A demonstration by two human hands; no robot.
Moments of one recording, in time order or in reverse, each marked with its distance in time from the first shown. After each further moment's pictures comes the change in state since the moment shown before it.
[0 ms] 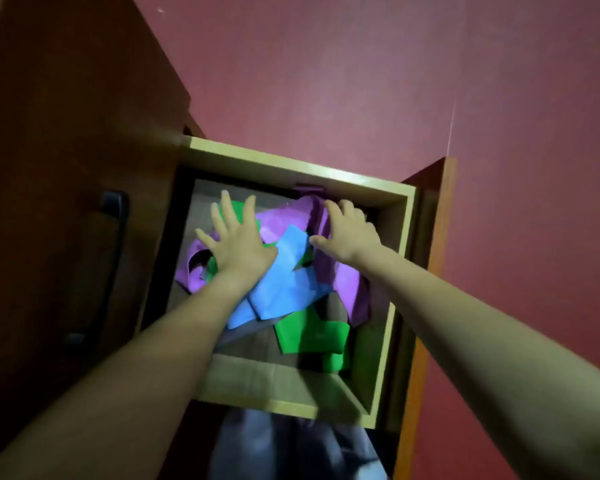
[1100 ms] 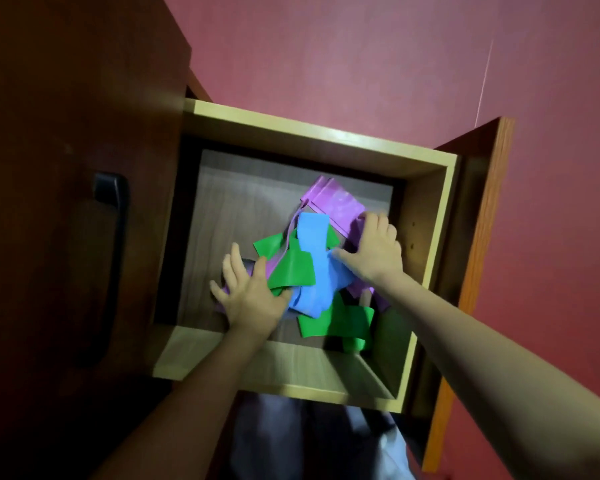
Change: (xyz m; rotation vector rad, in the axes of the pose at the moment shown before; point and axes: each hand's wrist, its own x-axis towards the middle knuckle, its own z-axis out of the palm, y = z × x) left_hand -0.049 -0.059 0.063 0.068 -0.112 -0.107; right_hand -0.011 0.021 0.067 0.197 0.107 0.244
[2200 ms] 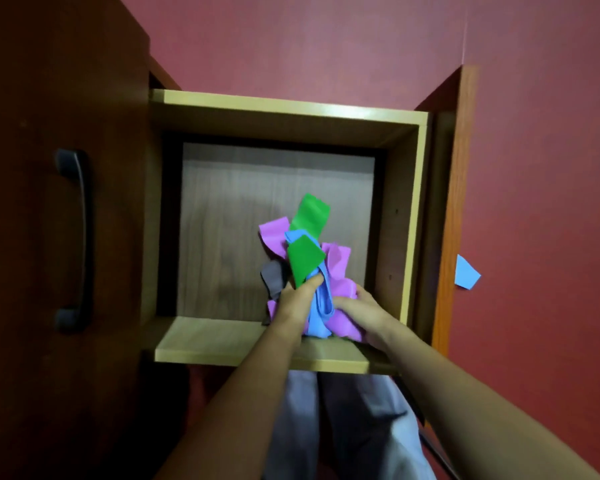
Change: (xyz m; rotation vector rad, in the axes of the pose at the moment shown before) left_hand -0.040 0.049 0.033 -1.062 -0.319 -0.437; right_hand -0.088 0.042 0.069 1.159 -0.392 0.461
